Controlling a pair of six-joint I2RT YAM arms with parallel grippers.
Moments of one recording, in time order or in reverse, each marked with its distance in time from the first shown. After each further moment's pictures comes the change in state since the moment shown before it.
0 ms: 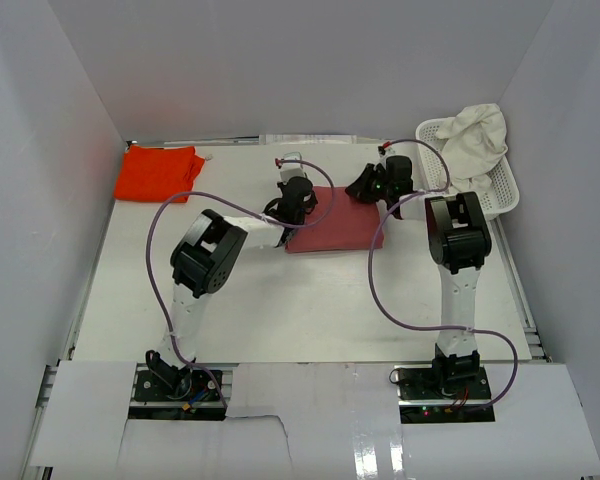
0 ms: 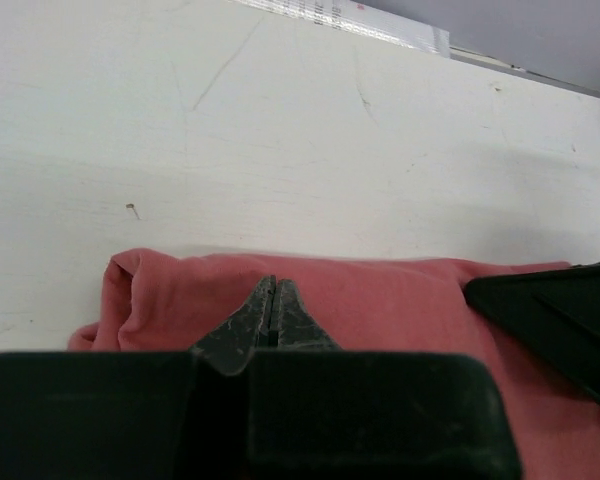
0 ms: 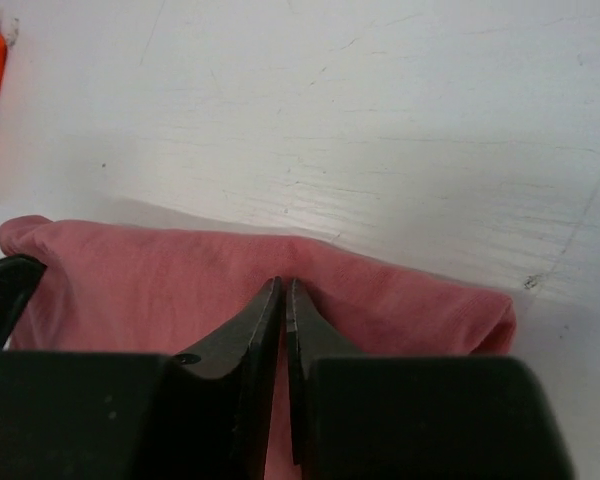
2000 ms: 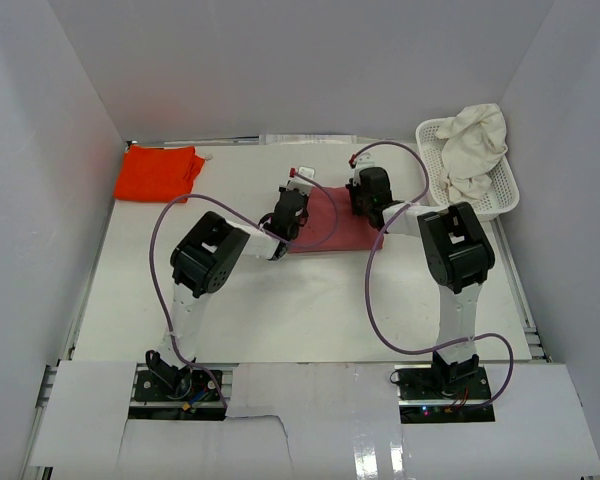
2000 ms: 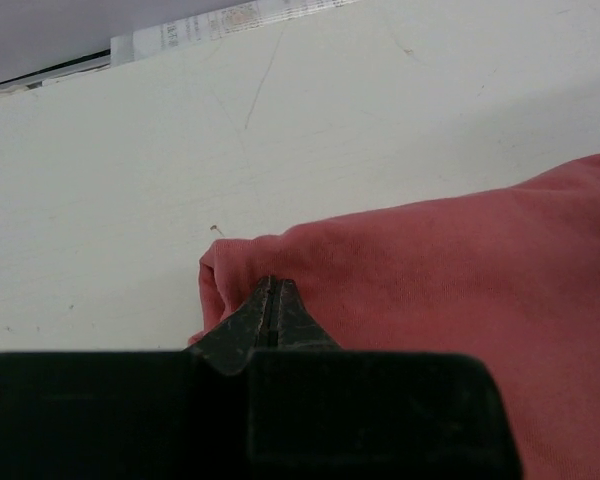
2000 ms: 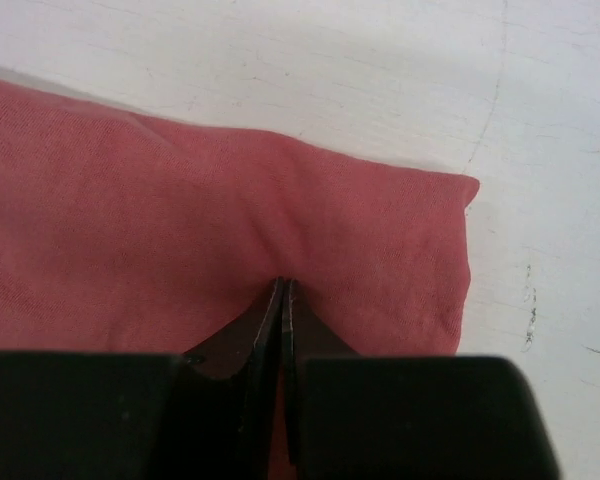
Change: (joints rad) left arm 0.003 0.002 -0.167 0.286 0.008 0.546; right arm 0.179 -0.202 -0.178 -0.126 0.518 -0.518
